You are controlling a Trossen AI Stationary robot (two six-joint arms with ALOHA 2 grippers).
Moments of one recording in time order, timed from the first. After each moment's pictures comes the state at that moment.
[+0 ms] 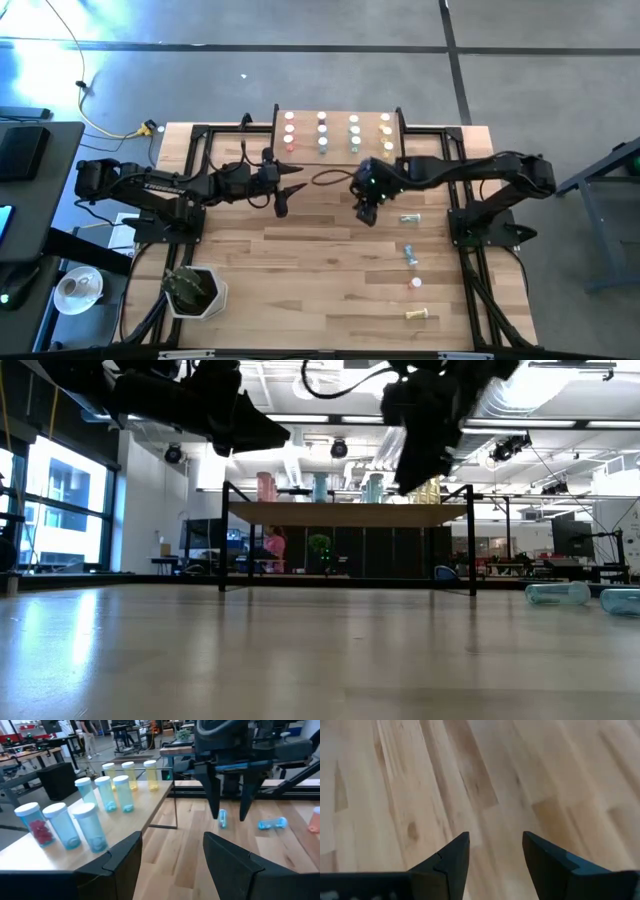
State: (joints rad) left arm 0.24 1.22 0.52 0.54 -0.19 0.11; right arm -0.11 1.46 1.10 -0.62 -0.07 0.27
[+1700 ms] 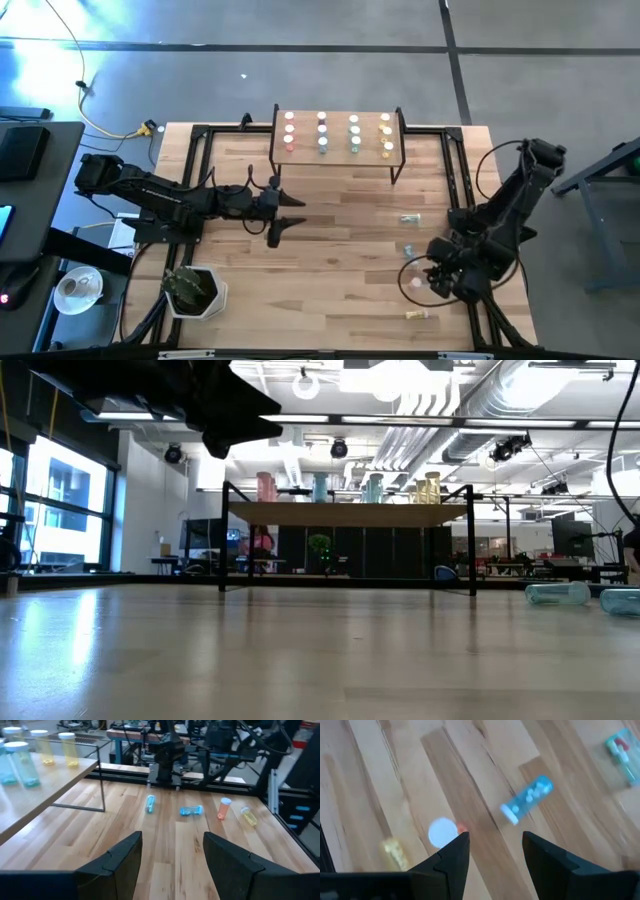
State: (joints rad) left arm 0.01 1.22 0.52 0.47 -0.16 -0.12; right arm 1.01 1.14 0.74 -0.94 0.42 1.44
